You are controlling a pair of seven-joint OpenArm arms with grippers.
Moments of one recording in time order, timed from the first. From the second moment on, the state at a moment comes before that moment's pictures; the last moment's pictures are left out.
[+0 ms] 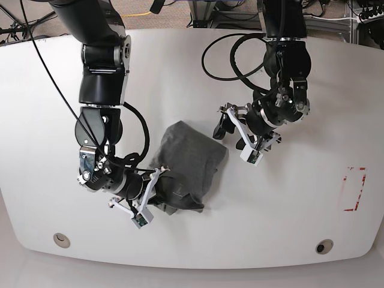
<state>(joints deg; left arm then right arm) -4.2 2.3 -5.3 92.8 -15.9 -33.3 50.3 28.7 3.2 5.0 74.6 15.9 41.0 -54.9</state>
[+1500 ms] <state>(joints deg) -0.4 5.9 0.6 95.6 -15.9 -30.3 41.8 40.0 5.7 10.5 28.1 -5.8 39.7 -14.8</state>
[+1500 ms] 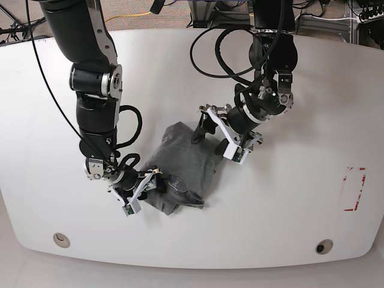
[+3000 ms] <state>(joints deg) 13.0 -3.2 -1.0 108.8 -16.4 -30.7 45.2 11.6 -8.6 -2.4 85.2 -9.3 41.1 -51.3</state>
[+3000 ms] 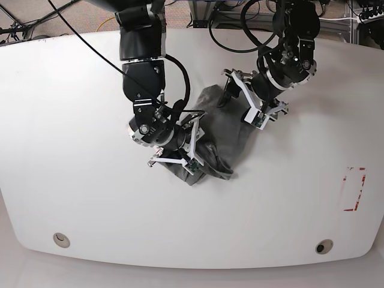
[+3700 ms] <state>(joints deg) 11.6 -2.9 -1.0 108.8 -16.4 -30.7 45.0 16.3 -6.8 -2.1 86.8 12.6 41.1 -64.6</state>
